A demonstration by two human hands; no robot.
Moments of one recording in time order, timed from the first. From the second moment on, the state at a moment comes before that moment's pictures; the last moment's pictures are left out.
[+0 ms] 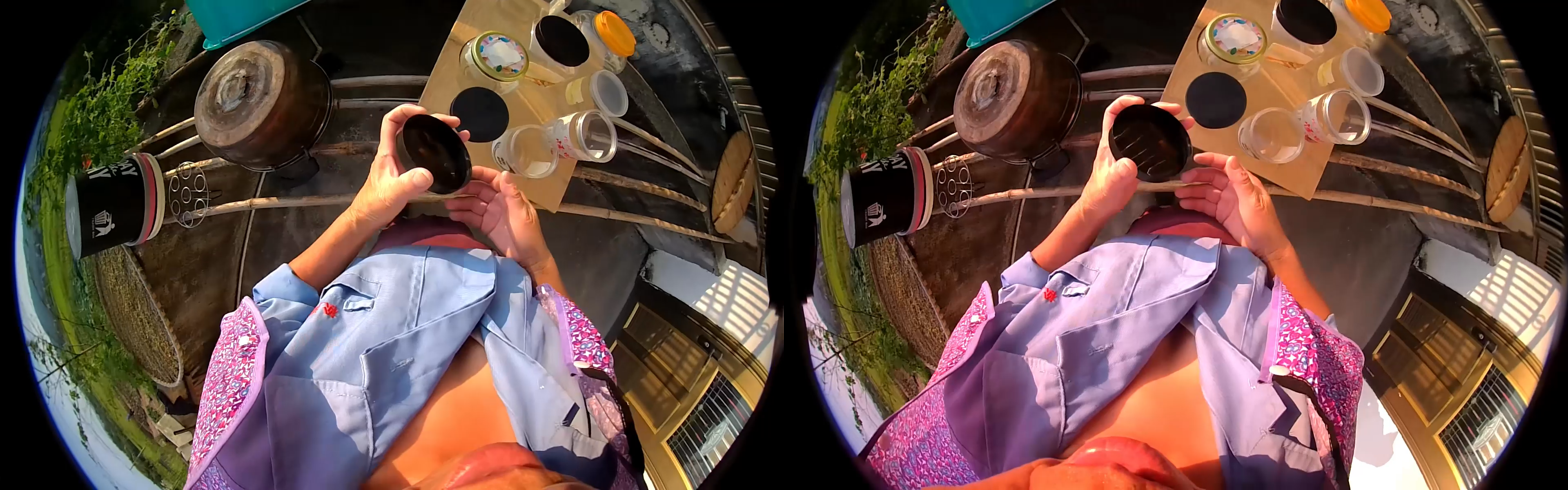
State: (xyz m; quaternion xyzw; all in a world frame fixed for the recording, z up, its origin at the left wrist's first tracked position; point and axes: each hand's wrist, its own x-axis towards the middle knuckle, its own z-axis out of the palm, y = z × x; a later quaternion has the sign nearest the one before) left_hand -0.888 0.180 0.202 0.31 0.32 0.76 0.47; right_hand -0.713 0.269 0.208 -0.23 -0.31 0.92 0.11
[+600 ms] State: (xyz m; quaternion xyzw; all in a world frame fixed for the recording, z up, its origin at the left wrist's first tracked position) left_hand -0.802 0.196 0.163 0.41 0.43 0.61 0.52; right_hand -0.611 0.270 0.187 0.01 0.03 0.98 0.19
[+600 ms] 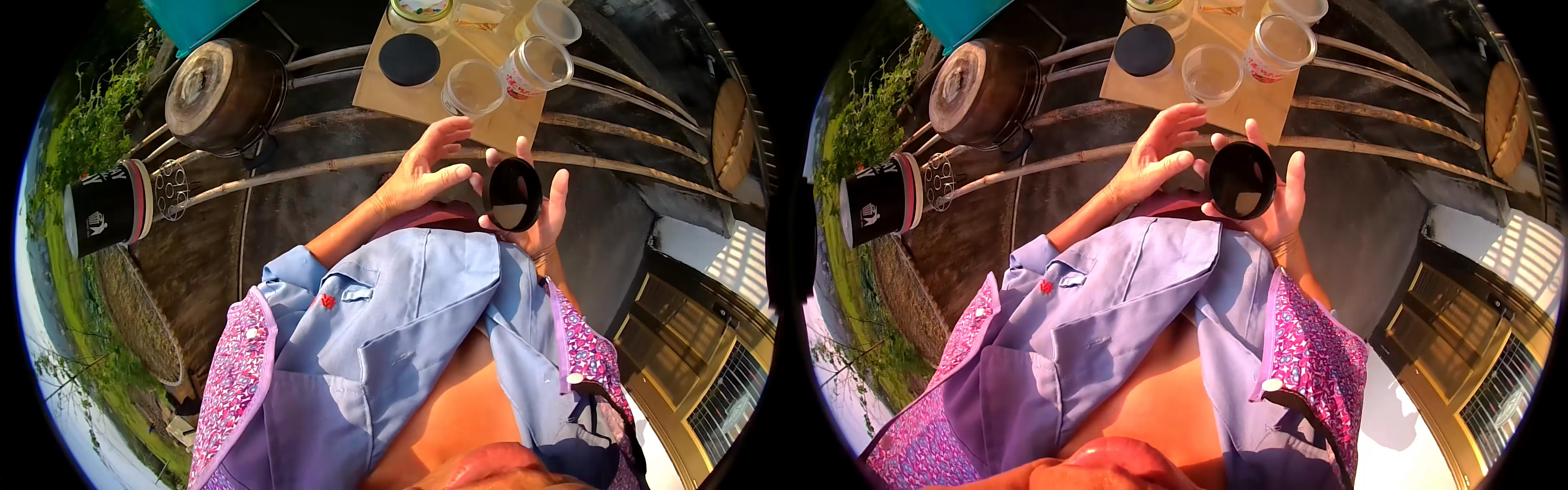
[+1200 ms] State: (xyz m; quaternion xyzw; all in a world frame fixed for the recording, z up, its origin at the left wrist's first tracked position) left_hand -0.778 0.290 0.079 0.35 0.63 0.67 0.18; right_hand -0.554 0.282 0.189 -0.14 -0.02 0.94 0.30
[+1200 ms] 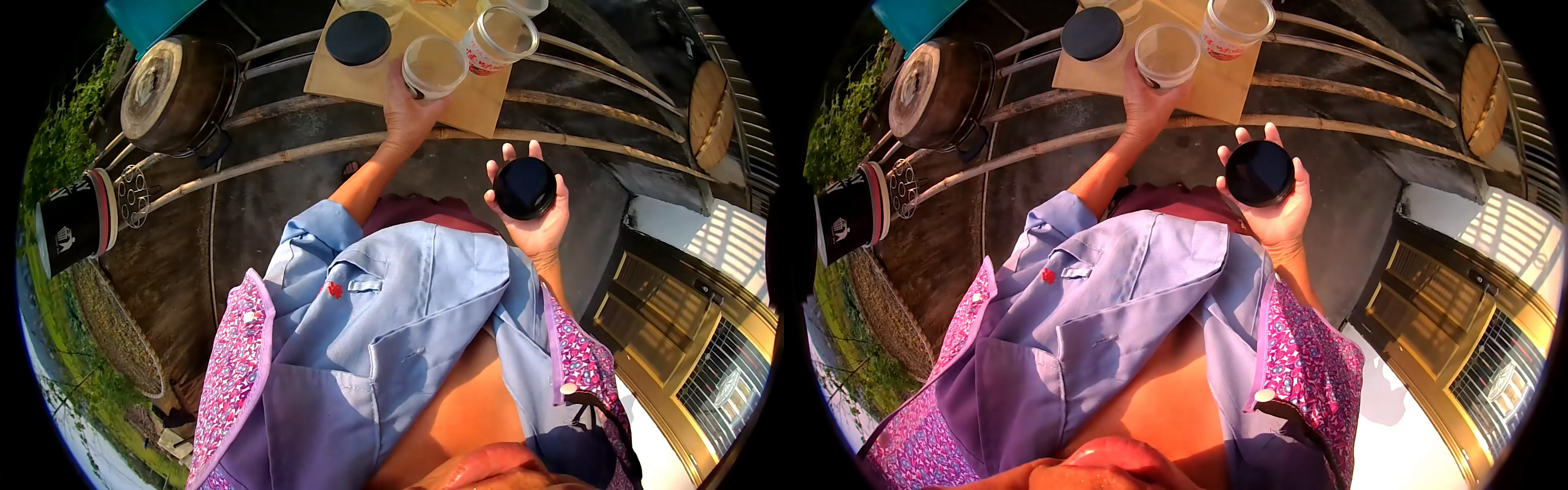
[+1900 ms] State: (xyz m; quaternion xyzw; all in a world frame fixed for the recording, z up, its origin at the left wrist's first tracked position) left_hand -0.814 0.210 0.197 0.57 0.45 0.40 0.56; right_hand -0.629 0.320 0.246 0.03 -0.90 0.34 0.26
